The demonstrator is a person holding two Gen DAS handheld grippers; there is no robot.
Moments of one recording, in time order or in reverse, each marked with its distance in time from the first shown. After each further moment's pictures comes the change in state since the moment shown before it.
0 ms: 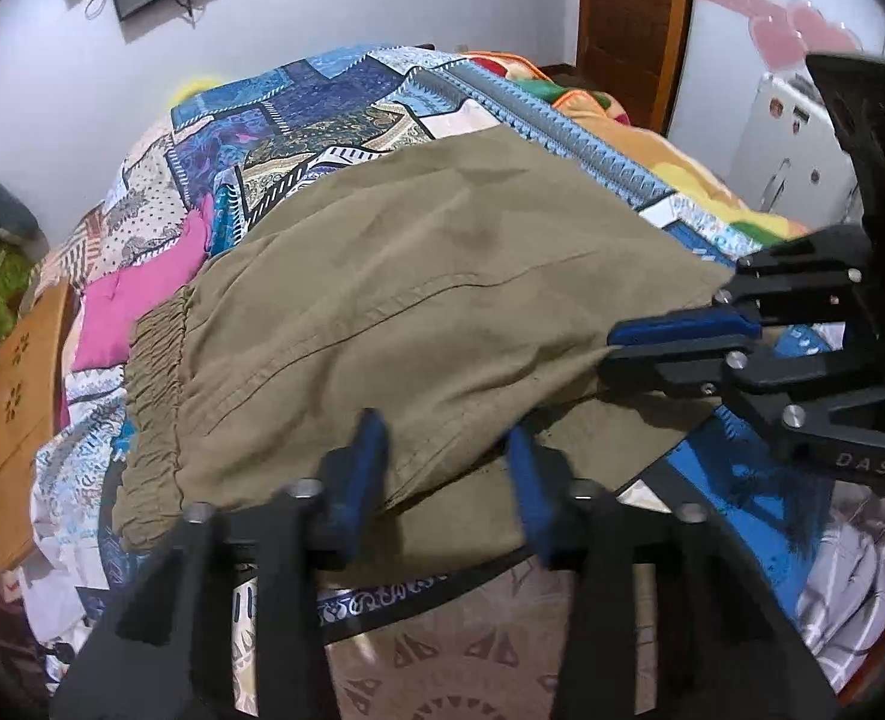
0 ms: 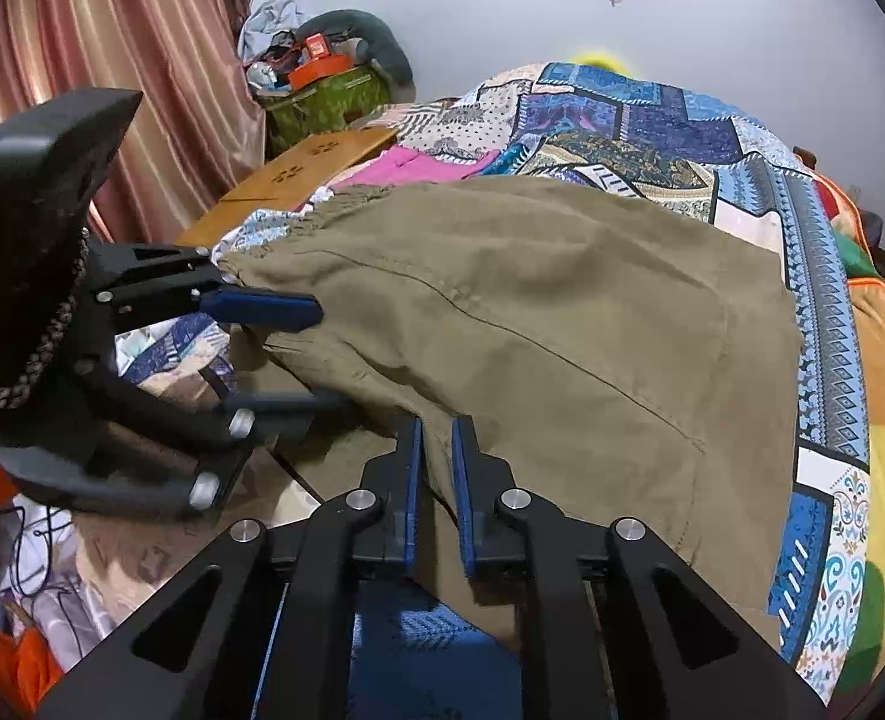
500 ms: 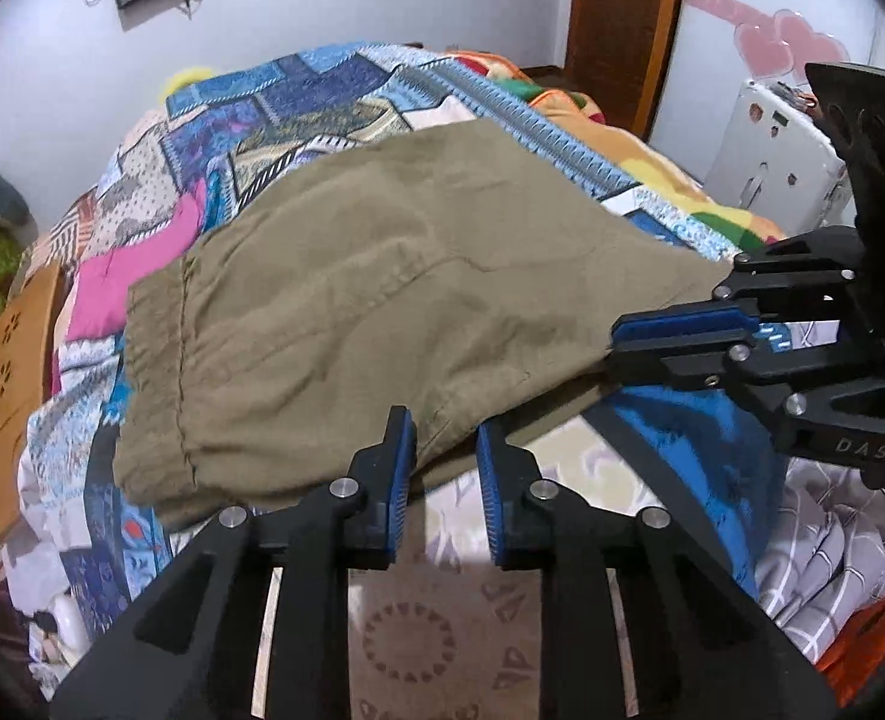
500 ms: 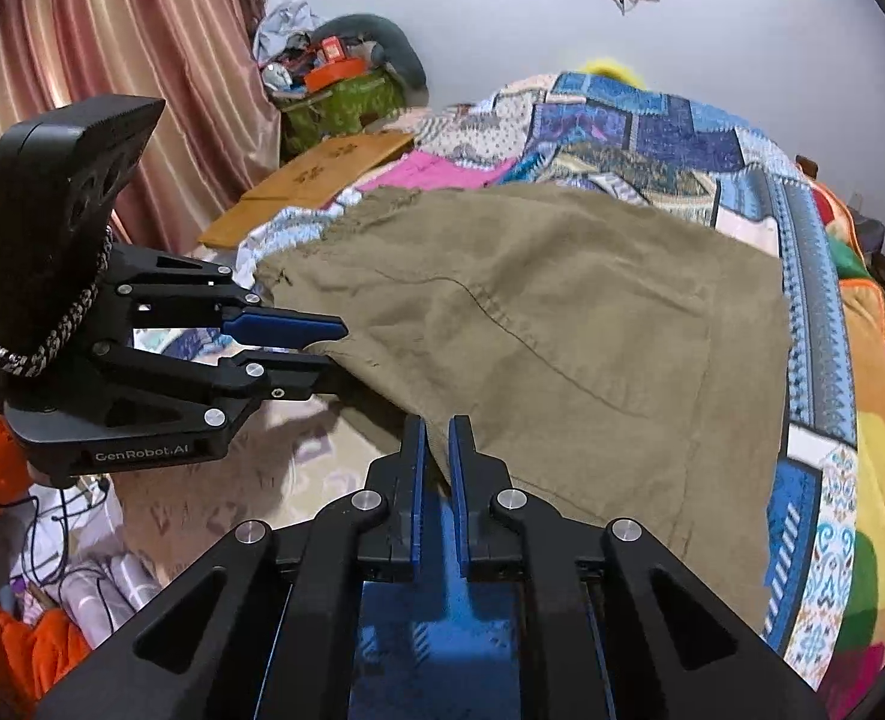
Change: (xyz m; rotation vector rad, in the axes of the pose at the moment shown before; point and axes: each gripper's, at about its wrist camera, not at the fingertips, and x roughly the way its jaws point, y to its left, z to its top) left arm -0.024 -0.009 -0.024 -0.019 0.015 -0.035; right arm -0.022 0.014 -0.010 -0.011 0.011 0.010
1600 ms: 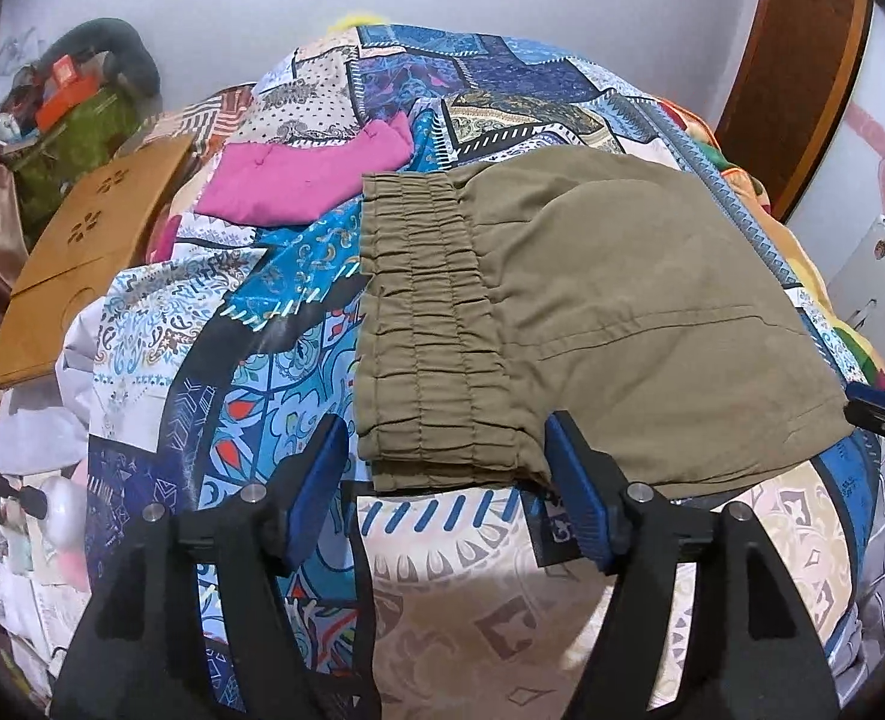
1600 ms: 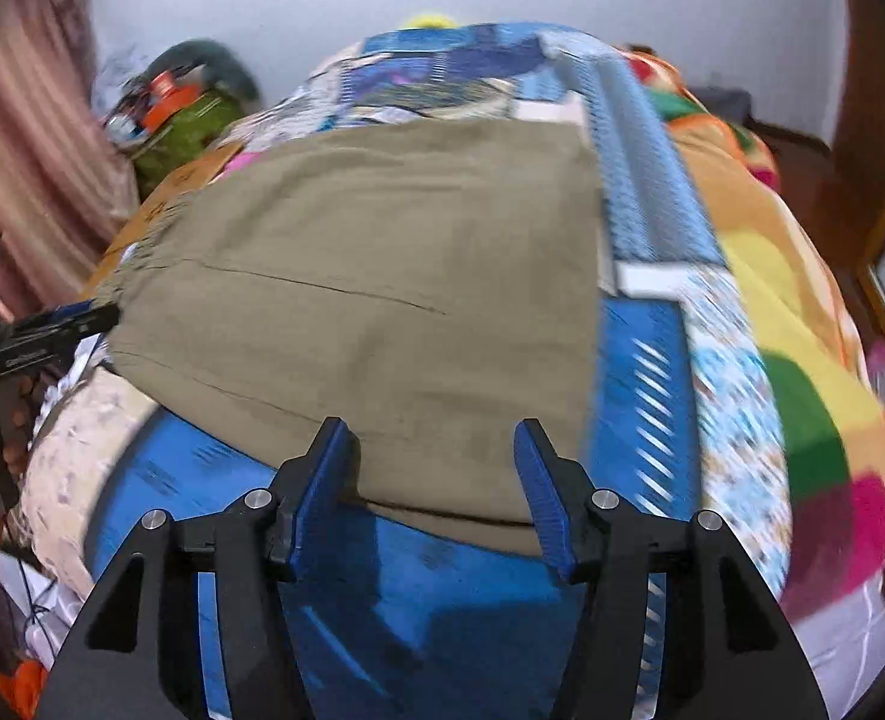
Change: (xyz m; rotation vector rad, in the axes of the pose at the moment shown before) left arm 0.004 0.110 -0.037 -0.349 -0.035 0.168; right arm -0.027 -0.088 -0.055 0.338 0.027 -0.216
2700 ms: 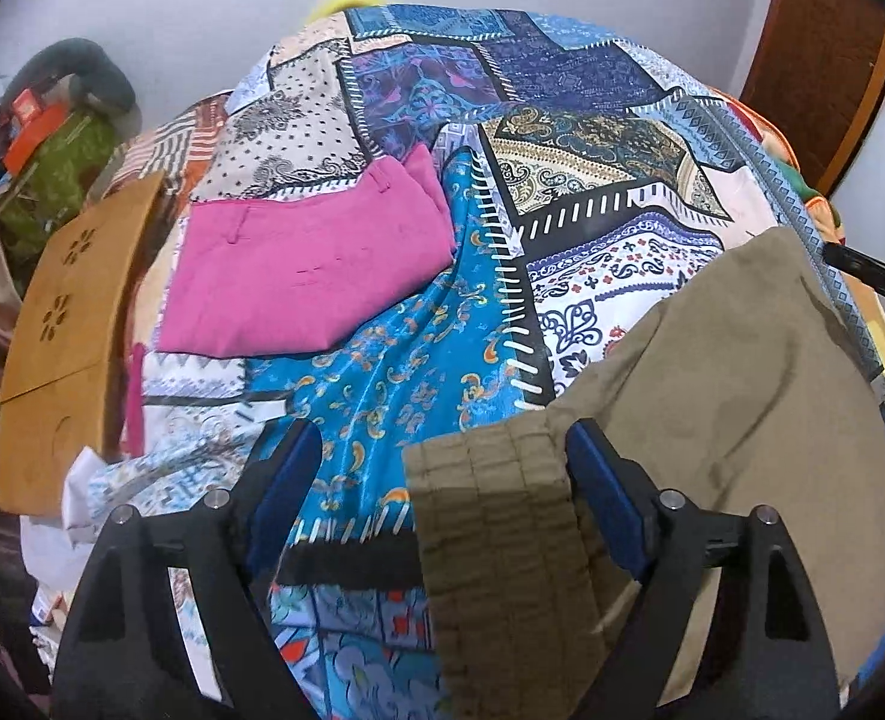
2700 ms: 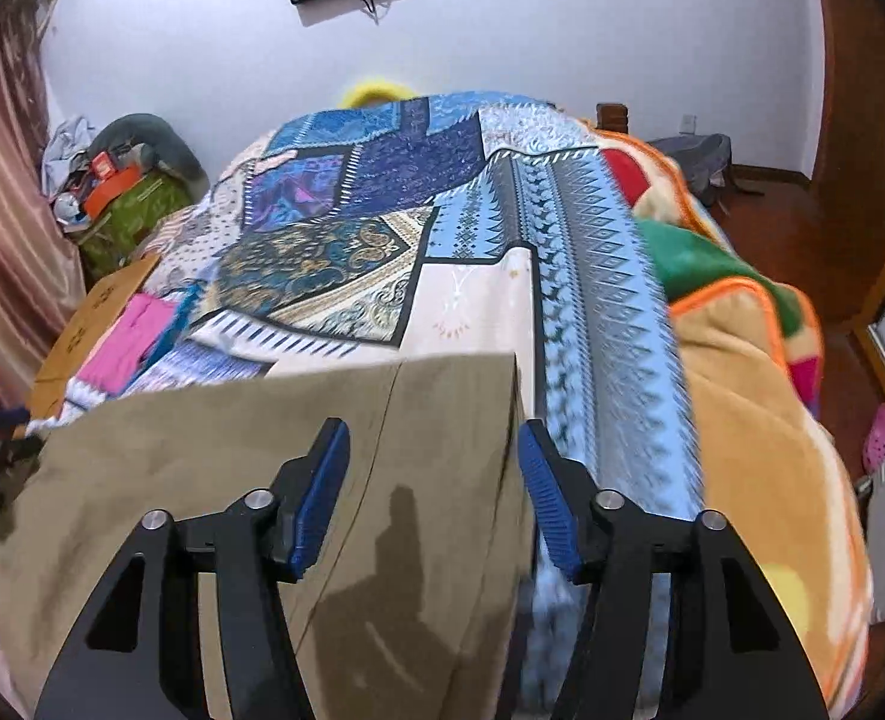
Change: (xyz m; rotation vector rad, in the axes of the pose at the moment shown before) left arm 0.102 0.032 0.139 0.059 0.092 0.042; right arm 0.096 -0.071 0.178 0.016 -0.135 -0.054
